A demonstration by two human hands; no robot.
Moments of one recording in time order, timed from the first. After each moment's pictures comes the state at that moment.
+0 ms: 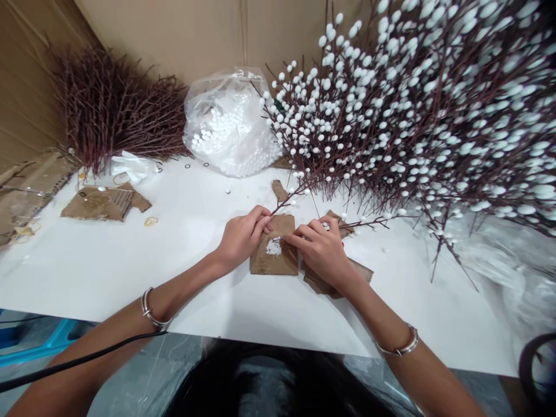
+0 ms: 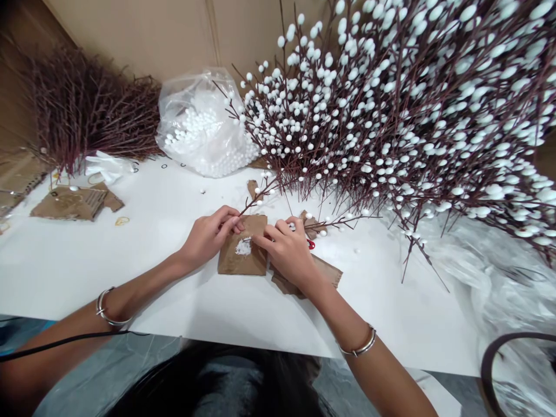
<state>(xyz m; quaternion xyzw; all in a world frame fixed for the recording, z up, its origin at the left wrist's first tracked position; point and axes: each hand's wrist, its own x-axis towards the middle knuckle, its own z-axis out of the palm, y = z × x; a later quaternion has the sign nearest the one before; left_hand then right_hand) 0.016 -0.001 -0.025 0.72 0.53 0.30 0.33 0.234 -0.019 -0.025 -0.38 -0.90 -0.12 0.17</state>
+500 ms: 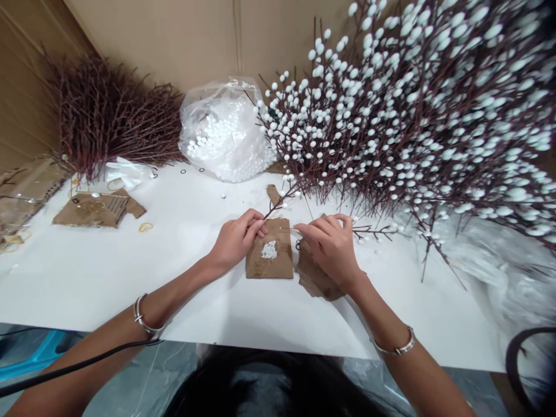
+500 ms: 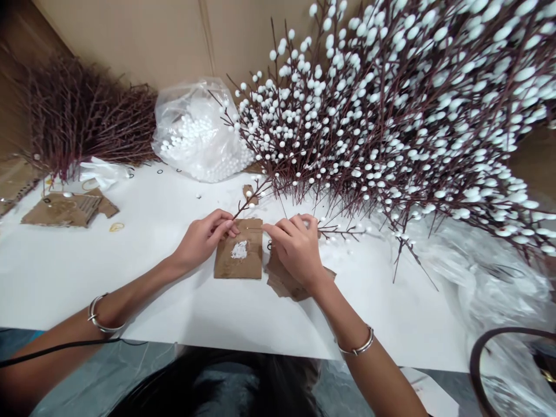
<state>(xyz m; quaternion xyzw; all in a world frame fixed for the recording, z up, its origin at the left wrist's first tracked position) 0.012 0.000 -0.022 0.69 0.51 0.33 0.39 0.250 -0.014 -0.012 -0.45 -0.85 -0.09 0.26</state>
